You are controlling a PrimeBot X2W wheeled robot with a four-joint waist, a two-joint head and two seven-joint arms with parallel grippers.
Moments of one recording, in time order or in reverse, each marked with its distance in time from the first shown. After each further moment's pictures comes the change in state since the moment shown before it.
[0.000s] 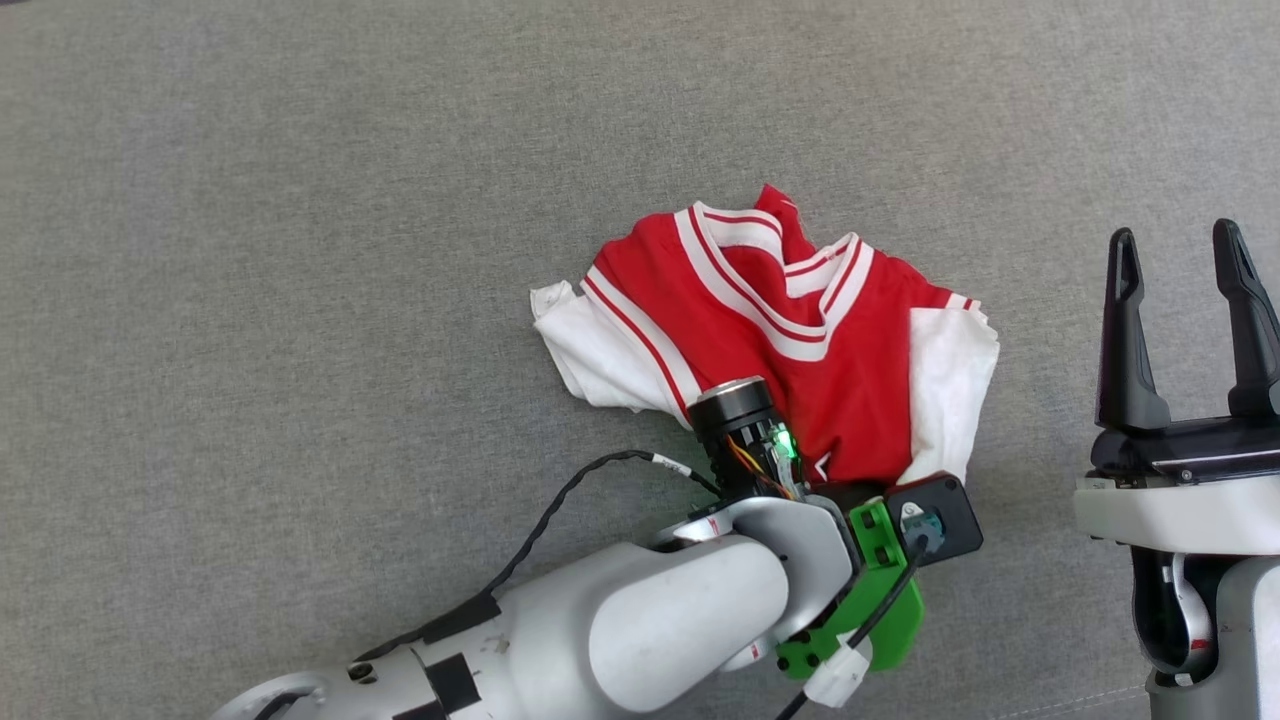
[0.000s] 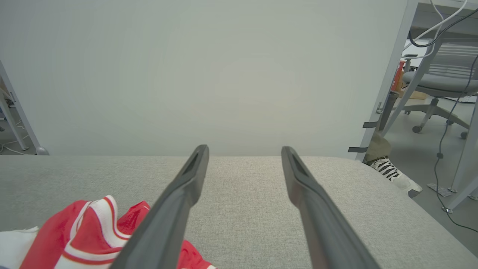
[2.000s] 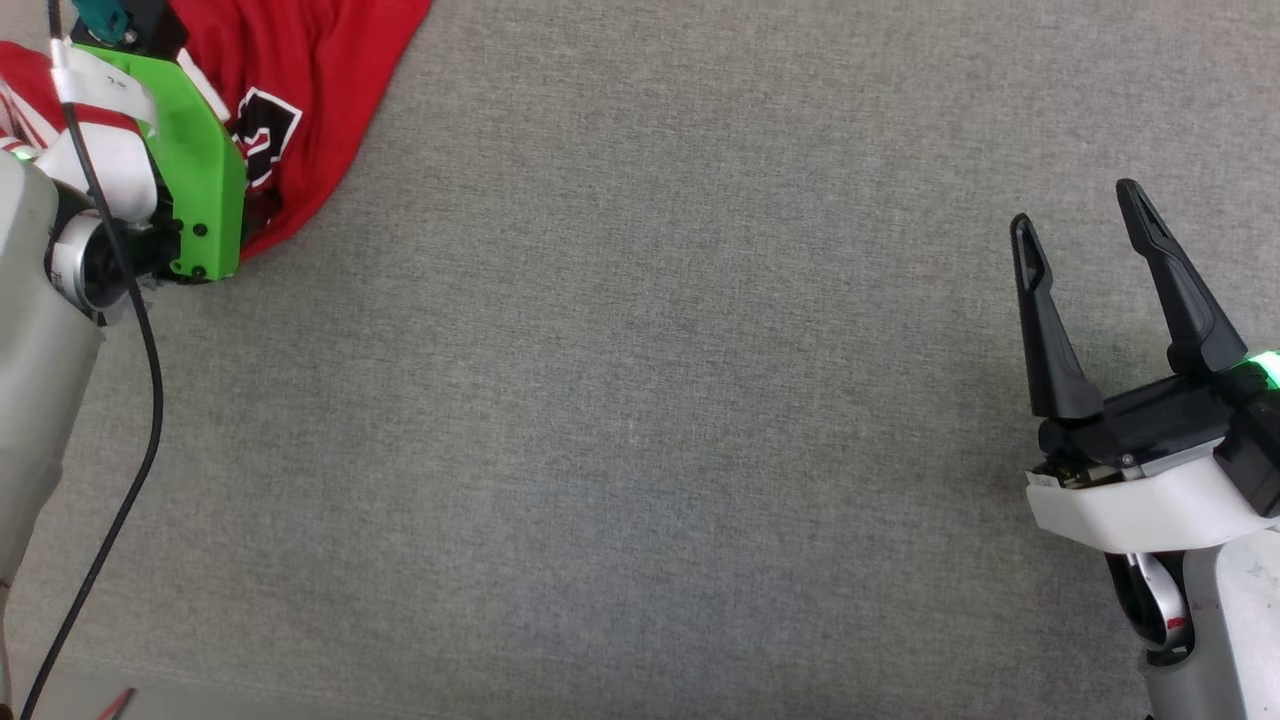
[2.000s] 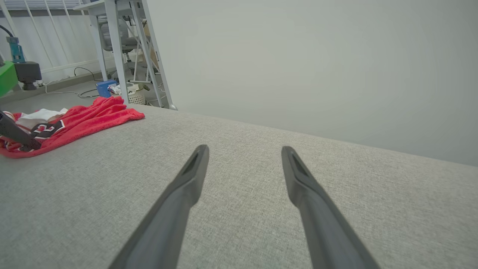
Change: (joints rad) left arm -0.188 0.548 0.676 0.184 -0.395 0.000 0.492; right arm -0.065 -0.142 0.183 -0.006 -0.004 0.000 0.000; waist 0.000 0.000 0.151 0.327
